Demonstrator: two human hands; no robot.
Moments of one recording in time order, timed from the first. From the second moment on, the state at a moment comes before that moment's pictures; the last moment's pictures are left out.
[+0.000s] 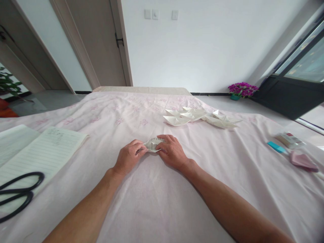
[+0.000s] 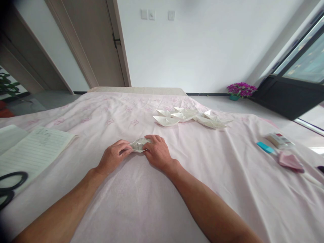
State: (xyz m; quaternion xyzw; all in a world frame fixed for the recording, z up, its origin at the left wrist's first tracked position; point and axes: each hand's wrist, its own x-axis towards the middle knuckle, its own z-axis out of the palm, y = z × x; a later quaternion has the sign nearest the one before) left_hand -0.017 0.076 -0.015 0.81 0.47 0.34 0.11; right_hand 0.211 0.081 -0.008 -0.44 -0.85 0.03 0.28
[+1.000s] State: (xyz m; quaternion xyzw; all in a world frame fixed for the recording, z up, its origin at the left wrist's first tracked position) left_hand -0.001 0.068 0.000 0.77 0.55 0.34 -0.01; right_hand 0.214 0.081 -0.009 -0.41 -0.86 0.06 0.30
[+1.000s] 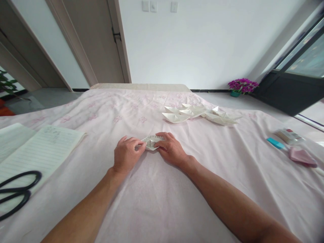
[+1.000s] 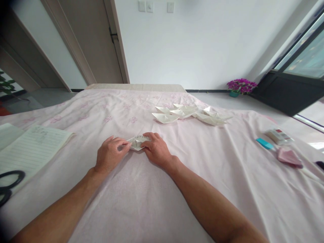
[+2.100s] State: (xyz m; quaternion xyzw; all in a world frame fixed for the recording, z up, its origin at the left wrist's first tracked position) left_hand 0.026 0.081 0.020 0.81 0.57 0.16 0.00; right_hand 0.209 0.075 -0.002 -0.40 -0.87 0.03 0.29
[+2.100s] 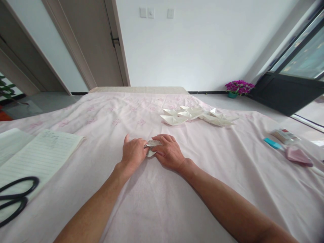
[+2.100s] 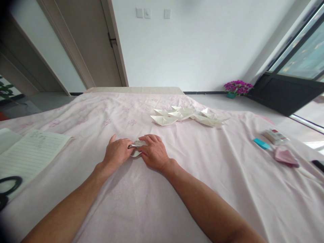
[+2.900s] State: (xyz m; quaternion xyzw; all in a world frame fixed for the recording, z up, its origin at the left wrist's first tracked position) left_hand 0.020 0.079 0.027 0.84 0.53 0.10 0.02; right_hand 0.199 0.078 -0.007 -0.41 -0.86 0.03 0.29
